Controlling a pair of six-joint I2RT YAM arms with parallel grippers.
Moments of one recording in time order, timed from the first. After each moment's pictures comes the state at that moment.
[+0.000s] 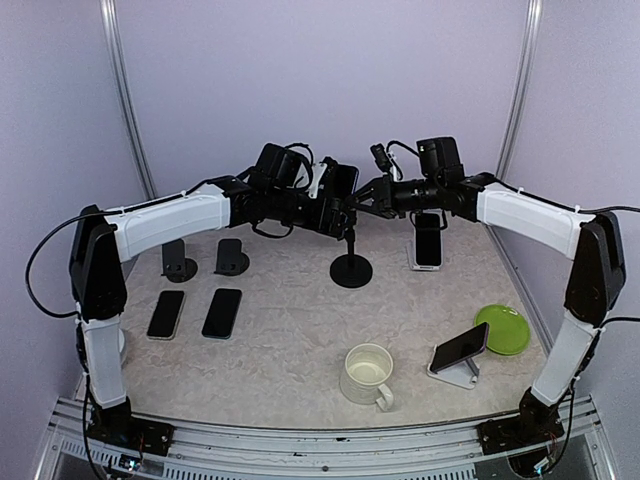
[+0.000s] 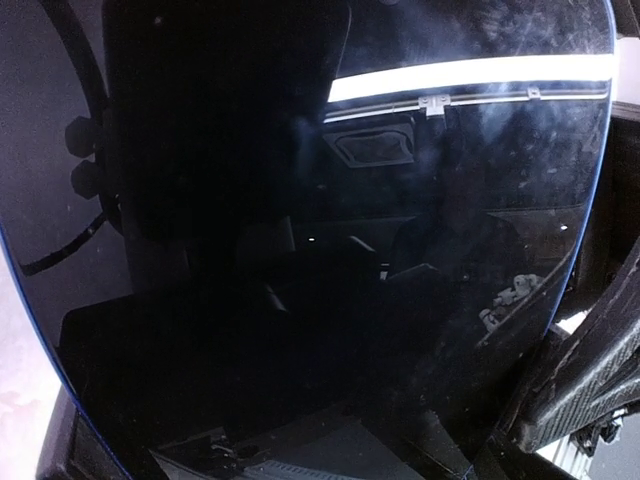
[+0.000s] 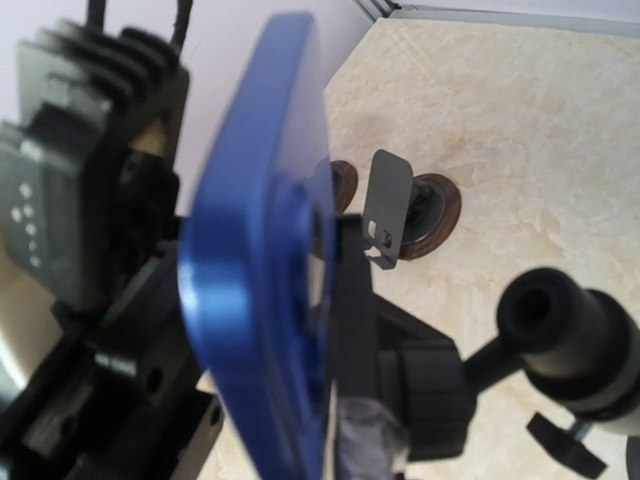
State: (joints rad) left arm -0.73 2.00 1.80 -0.33 0.22 -0.25; right arm 0.51 1.75 1.52 -0.18 -0.67 0.47
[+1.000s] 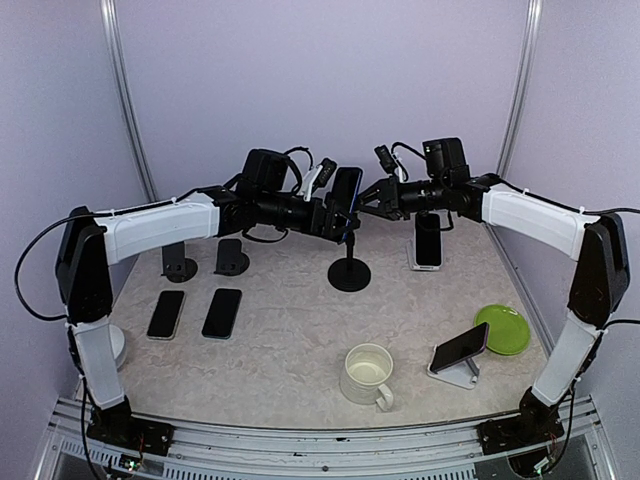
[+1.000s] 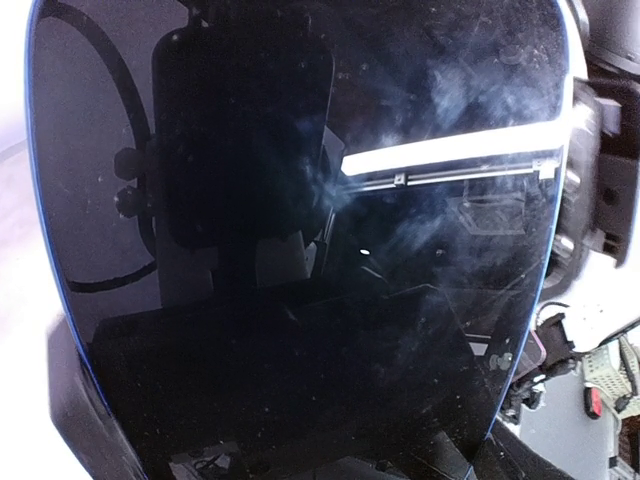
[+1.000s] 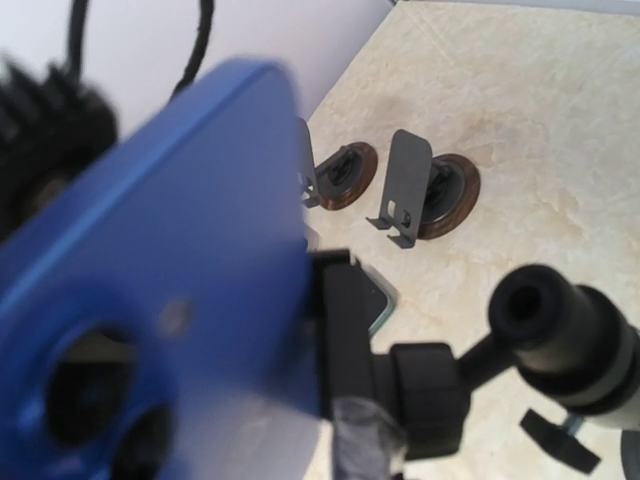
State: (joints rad) left arm -0.72 1.93 1.65 -0.14 0.51 -0.30; right arm 0.49 1.73 1.49 -0.18 -0.73 0.47
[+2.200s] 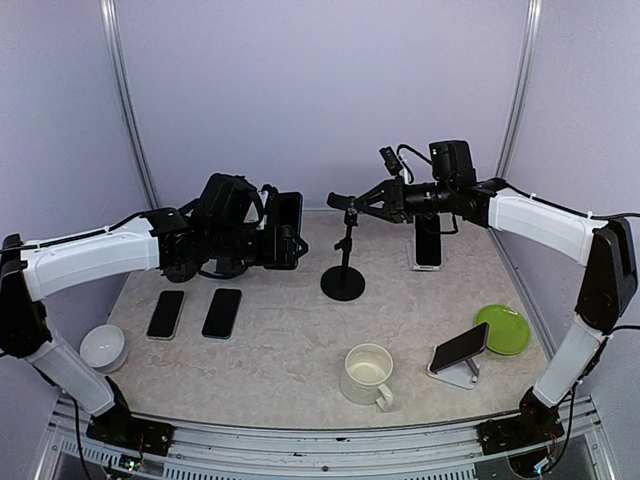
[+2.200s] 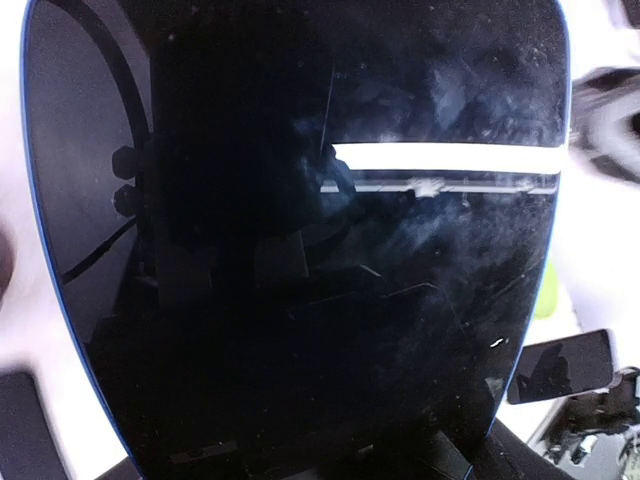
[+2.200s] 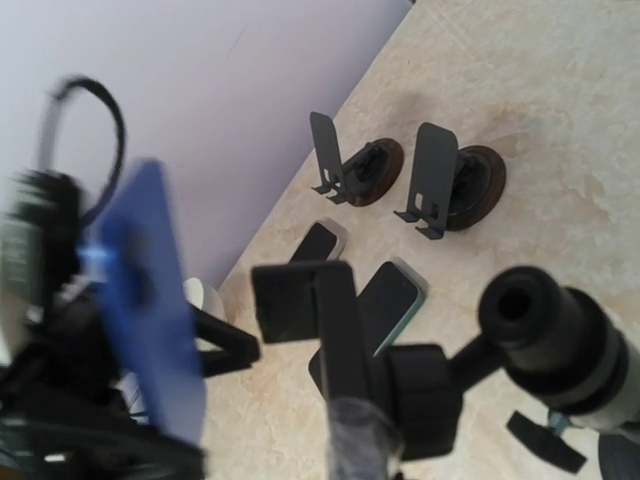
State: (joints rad) left arm -0.81 1.52 1.26 -0.31 -0.01 -0.52; right arm 0.49 1.68 1.43 -0.14 -0.75 0.53
